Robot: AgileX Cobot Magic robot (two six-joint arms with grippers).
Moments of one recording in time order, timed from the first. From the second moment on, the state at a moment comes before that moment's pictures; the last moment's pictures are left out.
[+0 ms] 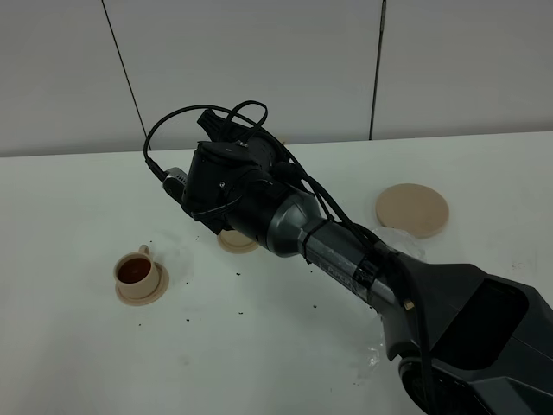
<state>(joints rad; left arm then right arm) 0.00 -0.01 -0.50 0.06 1.04 0.00 0.86 2.57 -2.46 -0.92 1.05 -1.29</state>
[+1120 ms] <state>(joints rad) 0.00 -0.01 -0.50 0.06 1.04 0.00 0.86 2.57 -2.46 -0.97 1.05 -1.30</state>
